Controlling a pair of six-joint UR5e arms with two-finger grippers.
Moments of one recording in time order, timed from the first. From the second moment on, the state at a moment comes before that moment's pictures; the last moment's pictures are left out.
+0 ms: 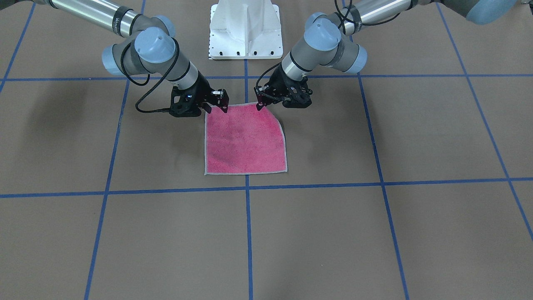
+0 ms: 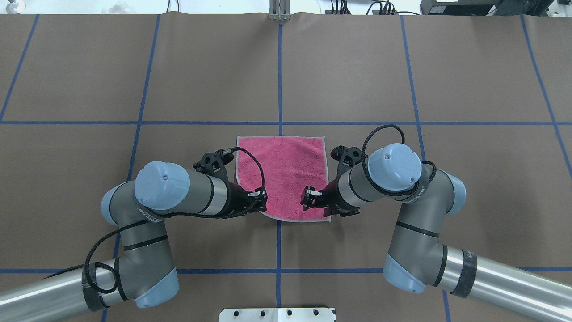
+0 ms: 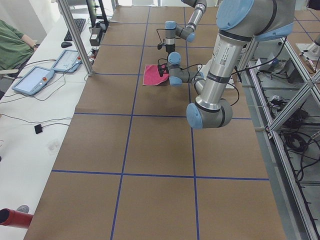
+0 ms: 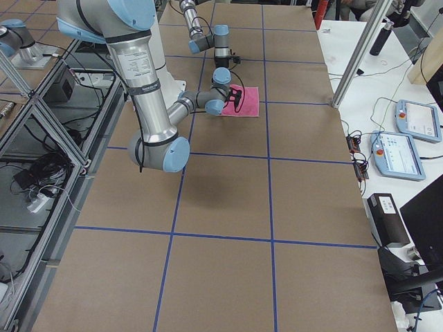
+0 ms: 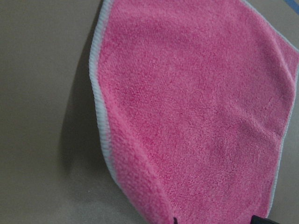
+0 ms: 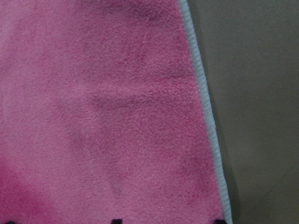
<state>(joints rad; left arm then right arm) -0.40 -2.08 -1.60 -2.33 -1.86 -1.73 0.44 -1.14 1.65 -0.99 2.00 1.58</state>
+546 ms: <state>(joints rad) -0.40 -2.08 -1.60 -2.33 -1.86 -1.73 0.45 -1.15 1.66 -0.99 2.00 1.58</state>
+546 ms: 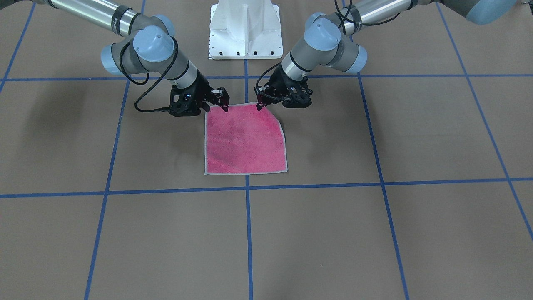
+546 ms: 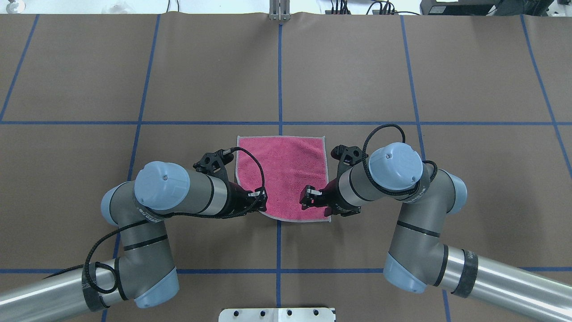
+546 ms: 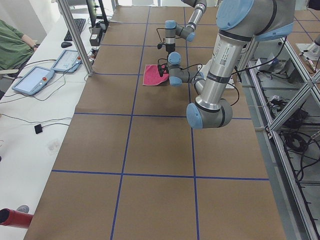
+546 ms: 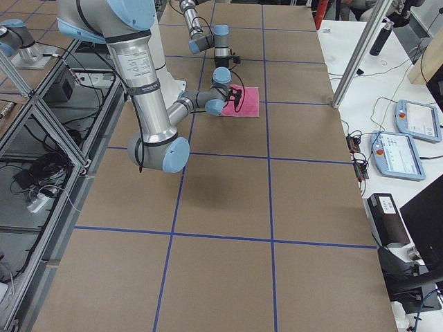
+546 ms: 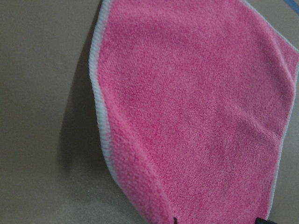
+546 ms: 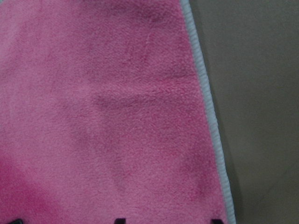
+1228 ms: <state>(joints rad) -0.39 -2.08 -1.60 -2.33 -1.86 -1.73 0.45 -1.15 1.65 -0.99 2.00 1.58</state>
